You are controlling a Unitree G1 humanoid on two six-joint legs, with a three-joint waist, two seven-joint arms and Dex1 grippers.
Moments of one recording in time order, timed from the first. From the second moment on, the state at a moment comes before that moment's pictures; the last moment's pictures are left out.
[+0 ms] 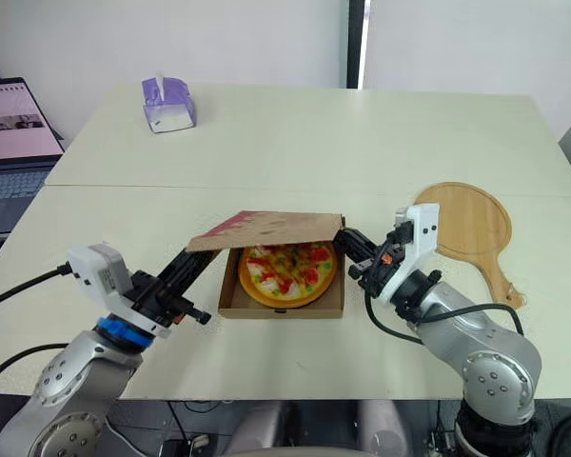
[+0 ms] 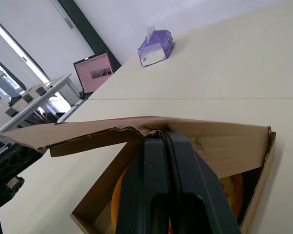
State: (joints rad) left arm 0.26 0.37 0.25 -0.80 -0.74 0.51 -0.34; right arm -0.16 -0.21 -0.14 -0.78 1.00 1.04 0.04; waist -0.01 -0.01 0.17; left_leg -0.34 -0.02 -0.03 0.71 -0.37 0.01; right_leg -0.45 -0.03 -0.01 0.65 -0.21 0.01
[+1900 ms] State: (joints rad) left arm -0.81 0.78 -0.28 0.14 -0.44 0.51 -1.43; right arm -0.33 -0.84 -0.22 -0.58 1.02 0.88 0.67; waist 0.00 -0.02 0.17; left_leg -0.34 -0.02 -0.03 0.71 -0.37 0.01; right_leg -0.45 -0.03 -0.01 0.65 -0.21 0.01
